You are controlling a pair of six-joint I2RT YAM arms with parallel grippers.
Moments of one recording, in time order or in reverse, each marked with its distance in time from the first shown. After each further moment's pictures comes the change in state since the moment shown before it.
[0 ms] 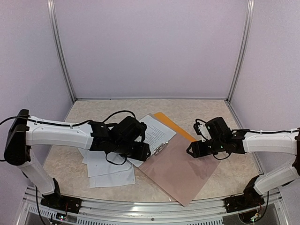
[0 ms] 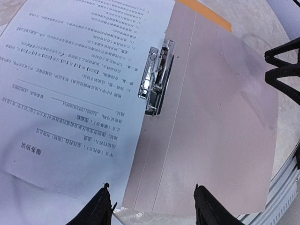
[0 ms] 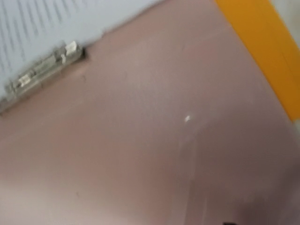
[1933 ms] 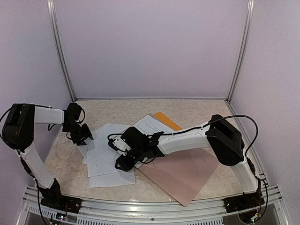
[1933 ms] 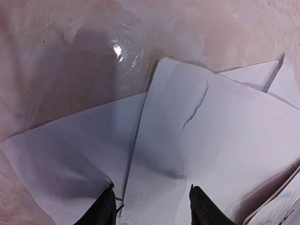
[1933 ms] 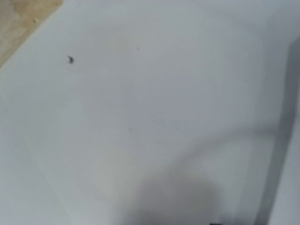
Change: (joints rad) left arm 0.978 0.069 -0.148 -0.099 0.291 -0.042; right arm 0.473 1.007 1.040 -0.014 -0.129 -0.240
